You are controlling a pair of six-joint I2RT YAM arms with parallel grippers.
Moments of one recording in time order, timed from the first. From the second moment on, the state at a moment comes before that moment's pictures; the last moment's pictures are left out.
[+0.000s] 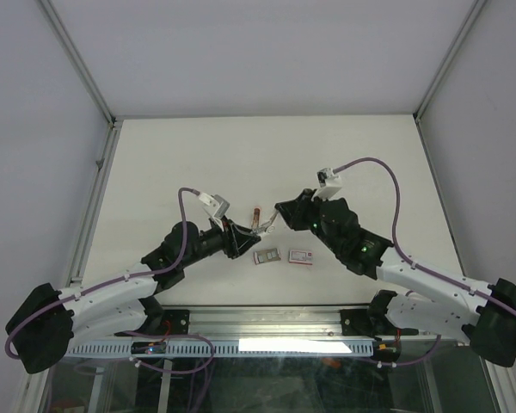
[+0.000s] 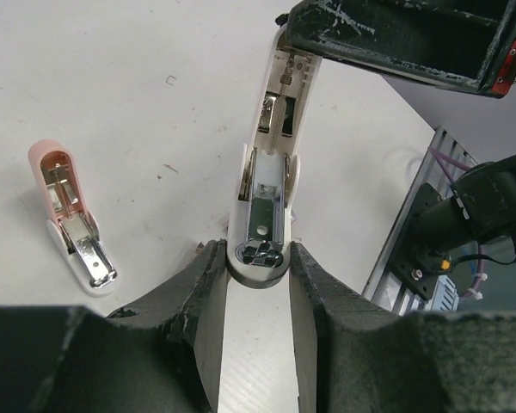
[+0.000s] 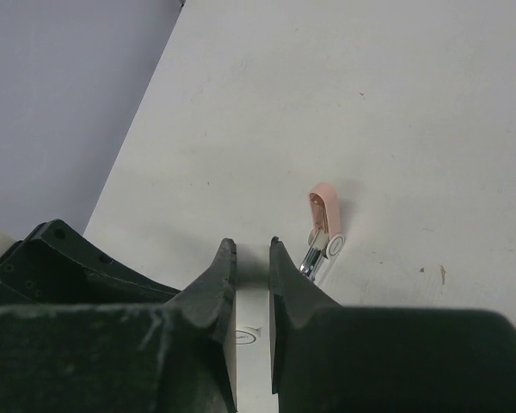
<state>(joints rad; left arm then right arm) -0.83 0.95 0.33 0.49 0.17 -0.47 0.91 0.99 0.64 0.10 0.31 0.67</state>
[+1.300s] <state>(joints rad) -0.77 0.87 0.31 0.27 -0.03 -0.65 0.64 1.32 0.34 0.83 0.07 0.46</state>
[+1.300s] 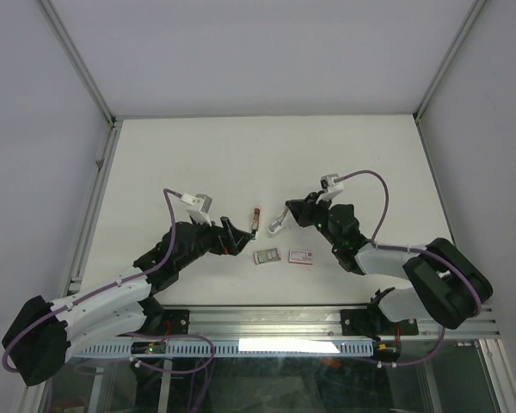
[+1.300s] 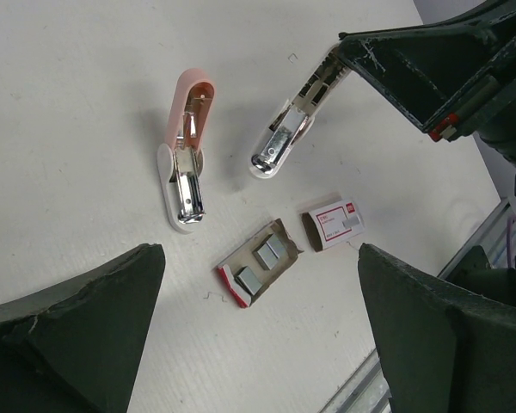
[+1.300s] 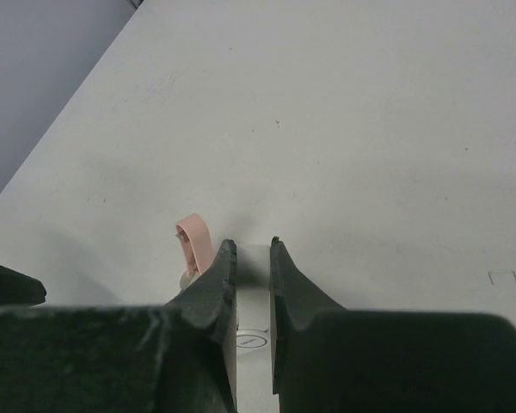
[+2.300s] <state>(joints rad) -0.76 0.87 0.31 0.25 -0.05 -0.66 0.58 1.57 0.33 1.08 -0.04 0.50</state>
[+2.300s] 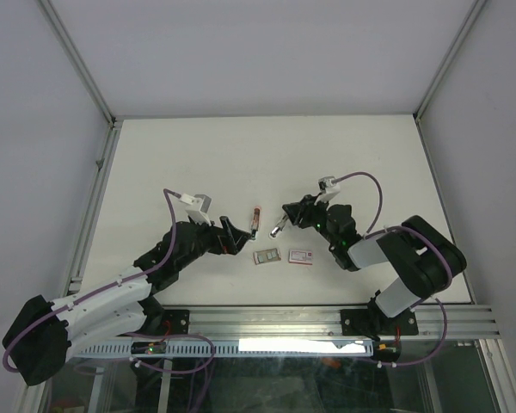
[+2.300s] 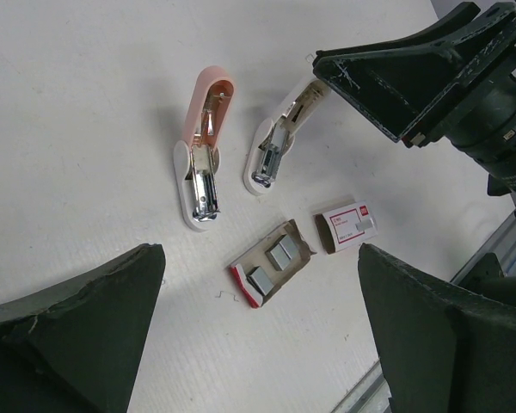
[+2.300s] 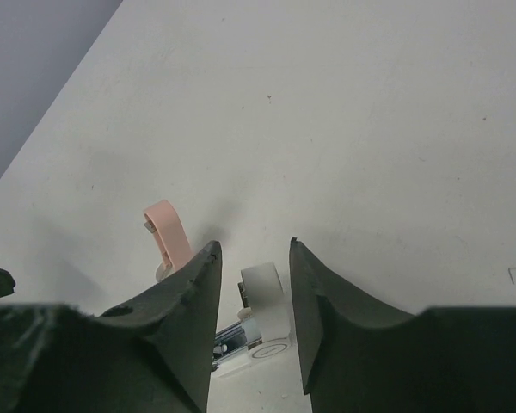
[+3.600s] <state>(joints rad) -0.69 1.43 0.43 0.49 0.14 -0.70 0.70 1.03 0.44 0.13 0.01 0.58</state>
